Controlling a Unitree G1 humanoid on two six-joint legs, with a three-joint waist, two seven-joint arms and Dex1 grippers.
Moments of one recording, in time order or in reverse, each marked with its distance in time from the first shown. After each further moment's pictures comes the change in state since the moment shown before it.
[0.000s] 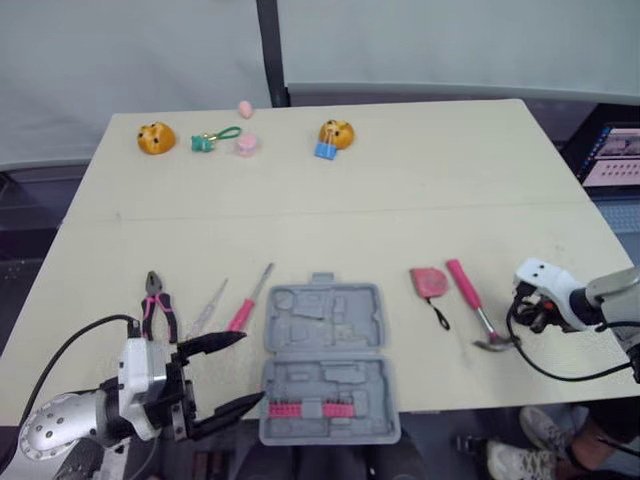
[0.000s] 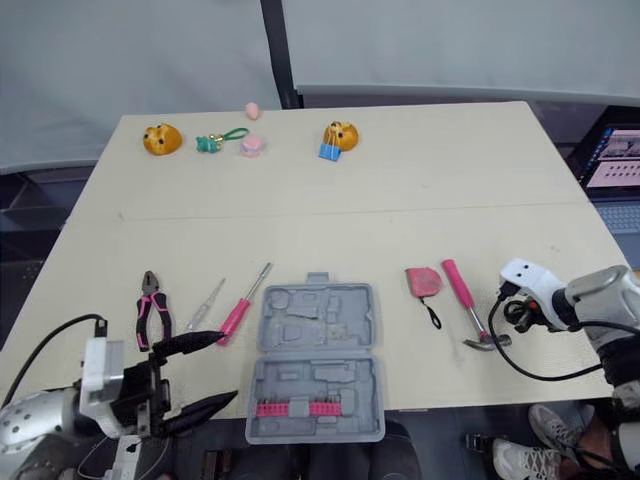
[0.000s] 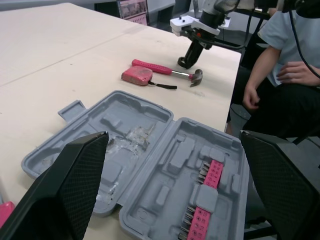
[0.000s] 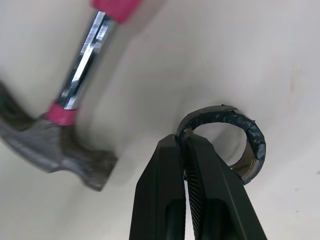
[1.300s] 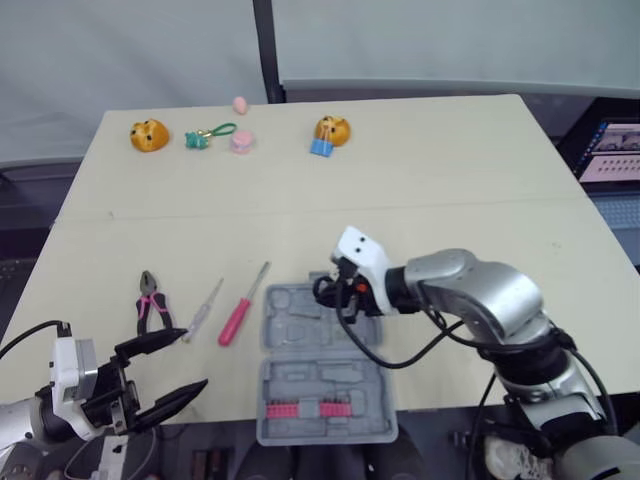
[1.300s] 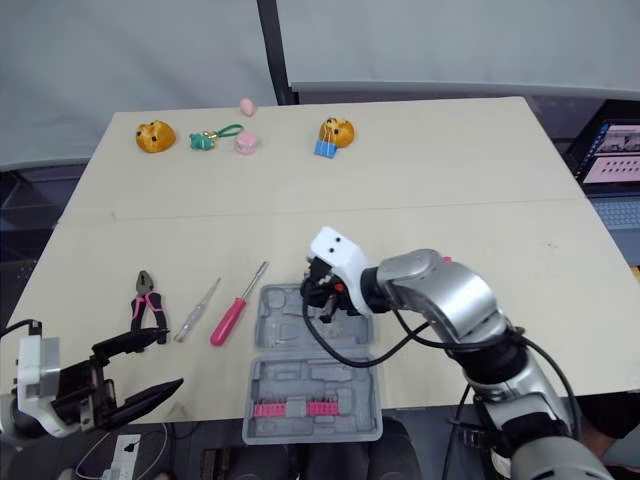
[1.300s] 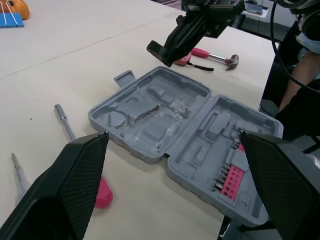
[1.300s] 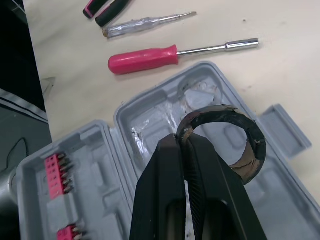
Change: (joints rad) left arm 0.044 0.019 0.206 0.219 -0.020 -0.044 -0.132; right arm -0.283 0.660 0.175 -0.631 0.457 0.599 -0.458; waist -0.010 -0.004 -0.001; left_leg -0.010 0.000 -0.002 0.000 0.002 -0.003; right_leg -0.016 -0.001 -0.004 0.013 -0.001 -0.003
